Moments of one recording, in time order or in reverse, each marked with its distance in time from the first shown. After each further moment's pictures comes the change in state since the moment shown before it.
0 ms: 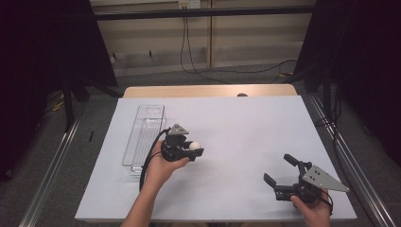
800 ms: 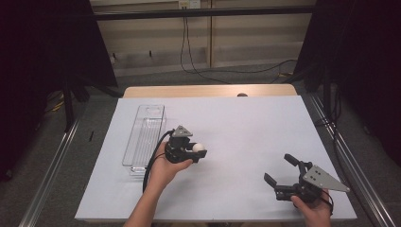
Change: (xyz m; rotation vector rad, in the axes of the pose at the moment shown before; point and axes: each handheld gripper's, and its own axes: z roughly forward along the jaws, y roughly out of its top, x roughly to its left) left arm -0.006 -0.001 0.009 0.007 -0.012 0.019; right arm -0.001 0.000 0.000 -0.003 -0.005 -0.005
